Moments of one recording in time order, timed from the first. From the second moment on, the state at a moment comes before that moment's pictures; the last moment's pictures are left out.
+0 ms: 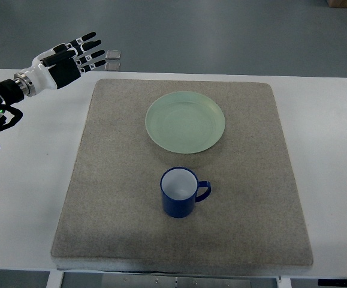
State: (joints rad) left arm -0.92 0.38 -0.83 -0.46 0.00 -0.61 0.18; right arm -0.01 0.00 0.03 0.09 -0.03 0.18 0.22
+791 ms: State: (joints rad) left arm -0.88 0.45 -0.78 -0.53 0.13 -0.61 0.14; right arm -0.01 0.00 0.03 0.09 -0.03 0.18 0.22
